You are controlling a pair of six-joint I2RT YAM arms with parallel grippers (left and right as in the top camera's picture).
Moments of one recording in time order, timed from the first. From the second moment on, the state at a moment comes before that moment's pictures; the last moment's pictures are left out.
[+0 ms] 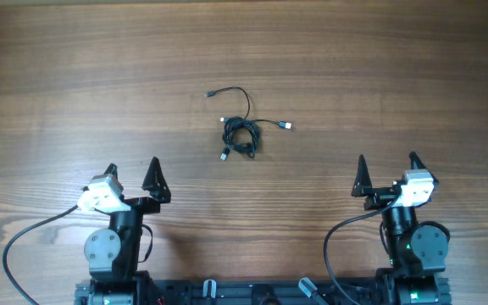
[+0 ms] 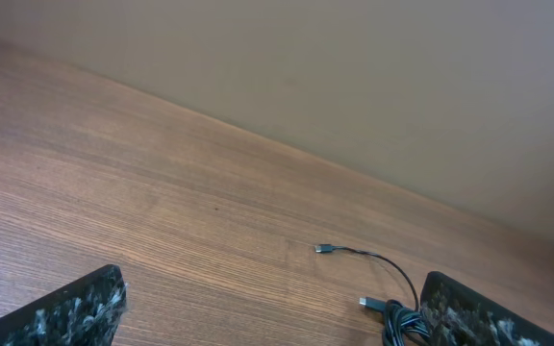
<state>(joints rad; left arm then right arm) 0.03 0.01 0.01 -0.07 0.04 -0.37 0.04 0.02 0.01 0.00 0.00 -0.01</state>
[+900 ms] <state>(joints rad) 0.03 0.01 0.01 0.25 0.10 -0.36 0.04 0.02 0.01 0.00 0.00 -0.01</state>
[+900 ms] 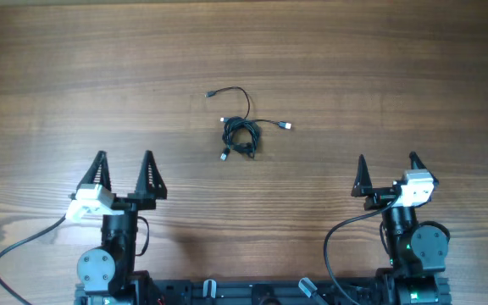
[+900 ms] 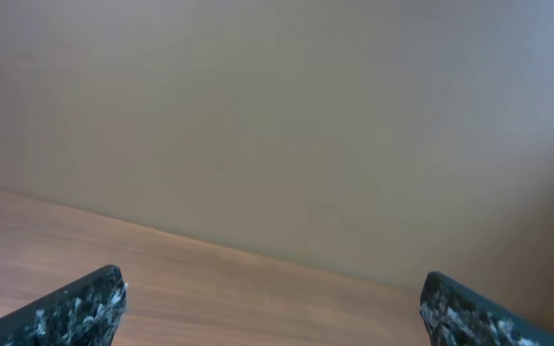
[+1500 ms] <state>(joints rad) 0.03 0.72 0.89 -0.61 0.29 -0.15 0.04 0.02 0.01 0.00 0.00 -0.01</state>
